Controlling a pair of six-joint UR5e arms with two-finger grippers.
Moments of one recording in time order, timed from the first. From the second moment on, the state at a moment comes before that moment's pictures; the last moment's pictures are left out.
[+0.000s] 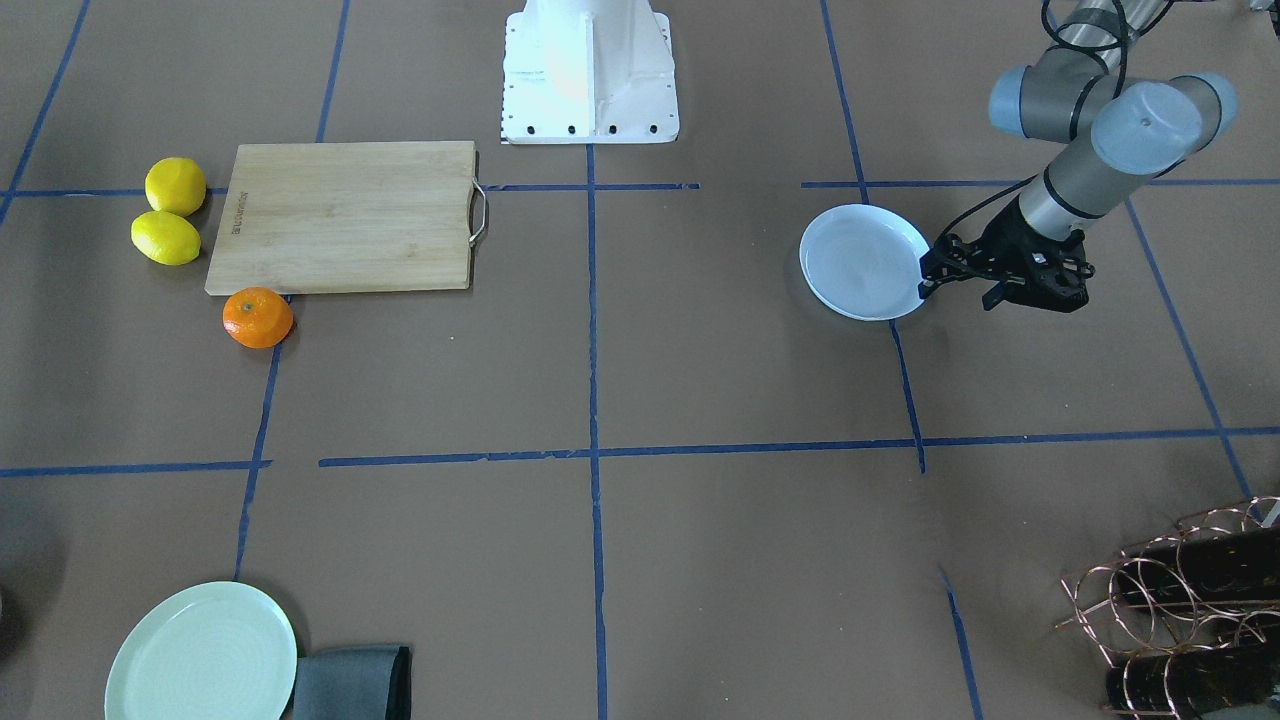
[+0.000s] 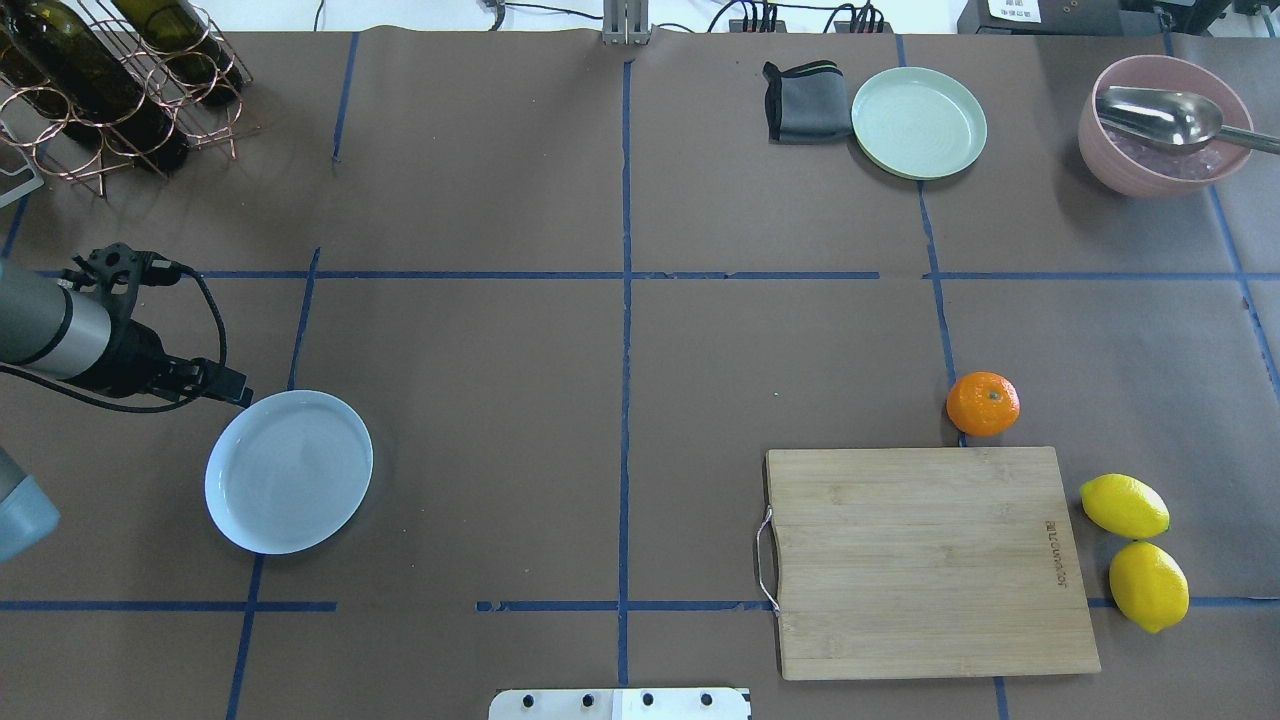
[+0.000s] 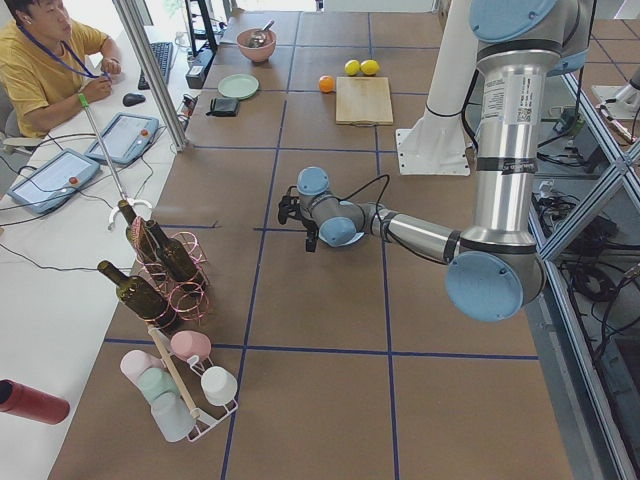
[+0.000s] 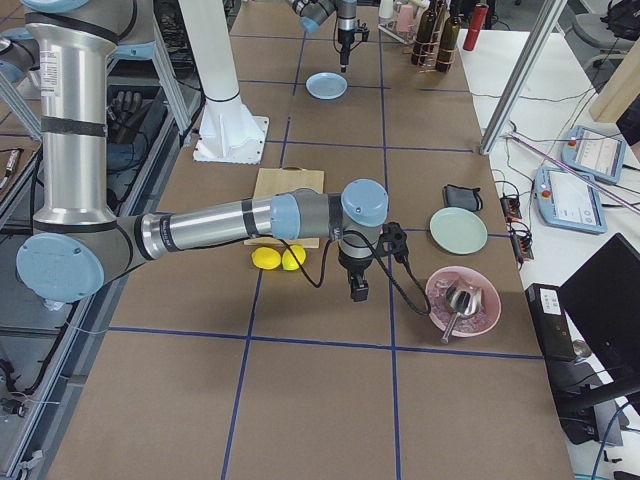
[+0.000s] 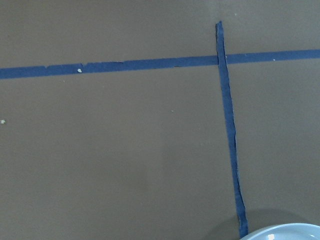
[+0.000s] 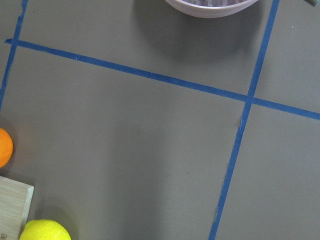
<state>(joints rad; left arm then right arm) -0.79 -1.58 -1.73 -2.19 -2.17 -0.91 1.50 -1.63 1.86 -1.72 2.40 -0.14</state>
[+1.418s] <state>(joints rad) -0.69 -1.53 -1.74 -2.24 -2.12 -0.93 1.50 -1.64 1.87 -1.72 2.41 -0.13</state>
